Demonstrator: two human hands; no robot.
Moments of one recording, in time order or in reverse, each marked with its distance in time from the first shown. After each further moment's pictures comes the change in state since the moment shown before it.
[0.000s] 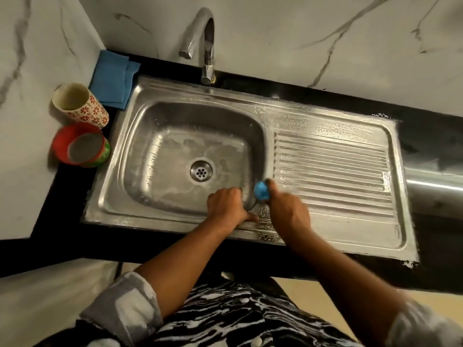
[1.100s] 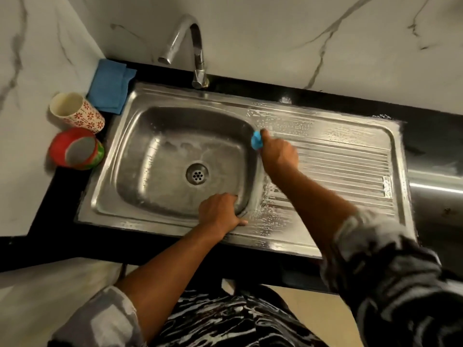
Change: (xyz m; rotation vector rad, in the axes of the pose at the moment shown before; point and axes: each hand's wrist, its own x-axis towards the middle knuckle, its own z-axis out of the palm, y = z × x) left_hand -0.012 0.021 -0.004 0.020 -0.007 -0.031; right_hand 0.135 0.006 -0.060 0.037 0.162 -0.015
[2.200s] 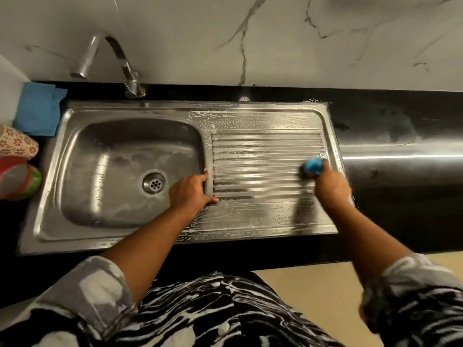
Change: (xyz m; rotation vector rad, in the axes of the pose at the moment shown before) left_hand 0.018 0.067 -0.017 0.049 0.137 0.041; right_hand -0.123 0.264 -0.003 0.198 0.086 0.612
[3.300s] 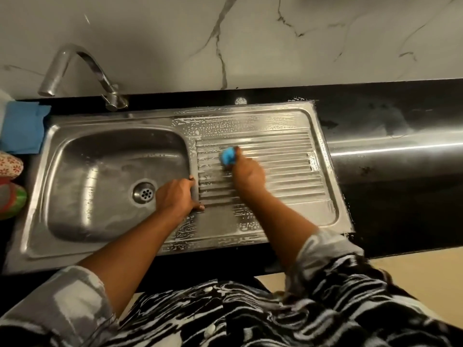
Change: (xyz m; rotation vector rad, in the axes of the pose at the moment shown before) left_hand 0.014 0.016 -0.003 0.139 -0.048 0.015; right_hand -0.063 -0.145 0.019 0.332 -0.142 -0.251
